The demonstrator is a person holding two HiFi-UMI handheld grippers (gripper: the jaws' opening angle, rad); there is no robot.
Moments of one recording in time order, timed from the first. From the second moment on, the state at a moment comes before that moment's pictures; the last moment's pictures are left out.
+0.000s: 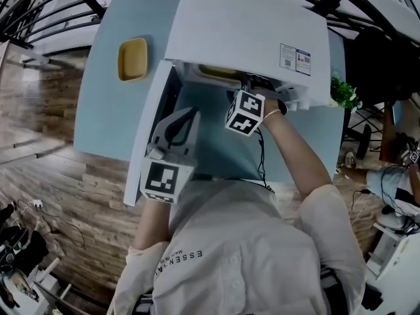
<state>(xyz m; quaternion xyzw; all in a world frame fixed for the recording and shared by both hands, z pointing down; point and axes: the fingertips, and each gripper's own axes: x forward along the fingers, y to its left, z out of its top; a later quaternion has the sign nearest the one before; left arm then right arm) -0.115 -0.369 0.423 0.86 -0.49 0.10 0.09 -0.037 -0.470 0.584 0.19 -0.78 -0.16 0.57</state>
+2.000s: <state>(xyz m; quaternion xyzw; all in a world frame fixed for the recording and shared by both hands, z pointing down) -0.078 -0.265 0.391 0.87 -0.49 0.10 0.04 0.017 -0.313 0.498 0.24 -0.82 -0.13 0.50</state>
